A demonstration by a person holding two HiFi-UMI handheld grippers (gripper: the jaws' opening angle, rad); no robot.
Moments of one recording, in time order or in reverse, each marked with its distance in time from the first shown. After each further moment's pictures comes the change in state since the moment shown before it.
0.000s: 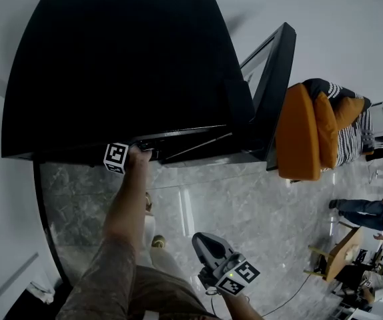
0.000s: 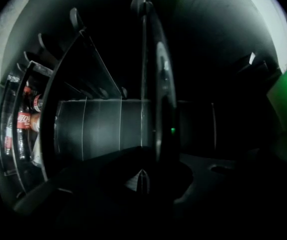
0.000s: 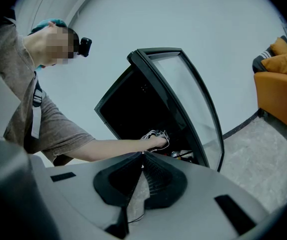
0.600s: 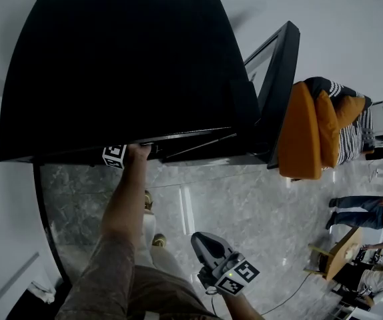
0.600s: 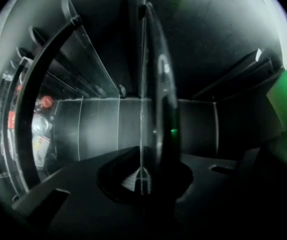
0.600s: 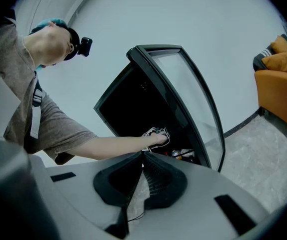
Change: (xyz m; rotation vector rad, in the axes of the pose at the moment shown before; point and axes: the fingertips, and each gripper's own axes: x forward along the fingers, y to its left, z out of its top) left arm 0.017 -0.003 0.003 0.006 0.004 -0.012; right arm 0.008 0.001 -0.003 0.007 0.012 0.005
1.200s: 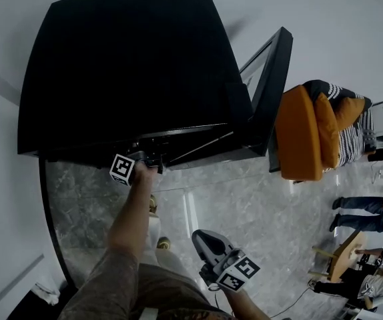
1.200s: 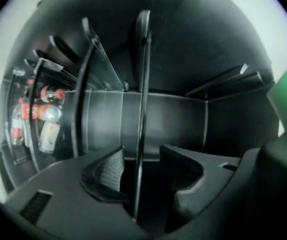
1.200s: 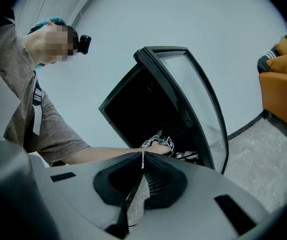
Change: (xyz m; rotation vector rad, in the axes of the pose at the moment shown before) left arm -0.055 -0.005 -0.021 -0.065 0.128 -0.014; right arm 0.000 0.014 0.003 -0.026 -0.009 0.030
